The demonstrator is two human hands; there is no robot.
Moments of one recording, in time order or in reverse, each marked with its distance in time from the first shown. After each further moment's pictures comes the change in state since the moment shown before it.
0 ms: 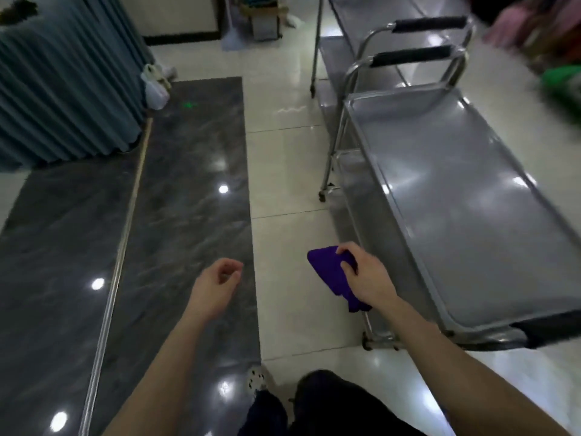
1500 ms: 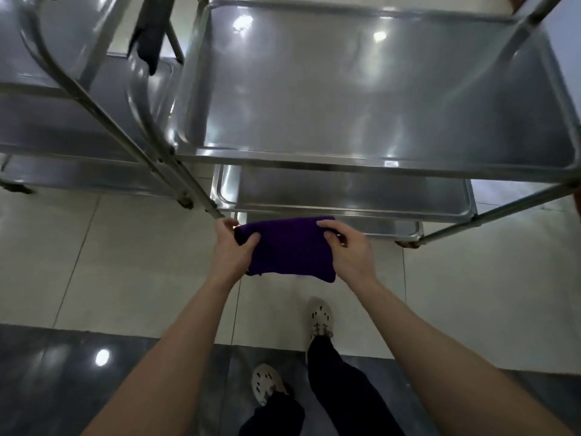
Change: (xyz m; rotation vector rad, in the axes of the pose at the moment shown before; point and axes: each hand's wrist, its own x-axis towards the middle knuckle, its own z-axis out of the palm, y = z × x) left_hand 0.619 0.184 0.198 0.388 -1.014 0.477; right_hand 0.377 -0.039 0.116 0.659 1.228 0.980
